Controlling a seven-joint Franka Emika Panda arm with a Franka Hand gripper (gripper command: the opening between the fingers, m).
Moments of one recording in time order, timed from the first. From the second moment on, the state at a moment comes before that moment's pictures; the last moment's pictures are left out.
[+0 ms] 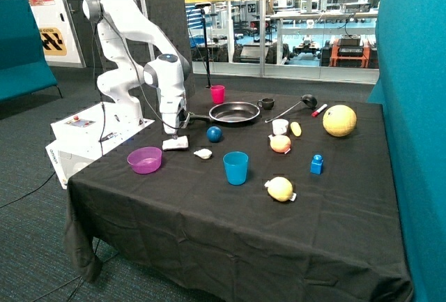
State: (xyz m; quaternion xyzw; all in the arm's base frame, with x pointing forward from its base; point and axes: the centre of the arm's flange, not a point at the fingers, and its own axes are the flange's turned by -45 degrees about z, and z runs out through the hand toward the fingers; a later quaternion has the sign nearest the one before) arm 0.435 -0.184 0.321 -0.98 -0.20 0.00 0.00
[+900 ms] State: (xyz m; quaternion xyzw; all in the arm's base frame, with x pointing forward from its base) arm 0.427 -0.191 0.305 -0.98 -0.20 0.00 0.00
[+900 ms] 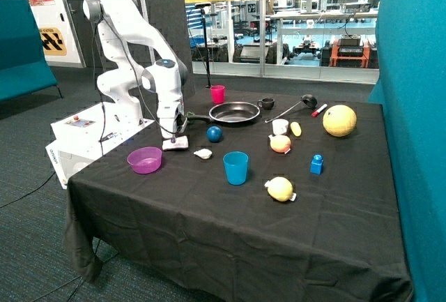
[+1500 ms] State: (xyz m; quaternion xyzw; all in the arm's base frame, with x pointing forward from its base) arm 0.429 -0.193 0.292 -0.98 -0.19 0.00 0.00
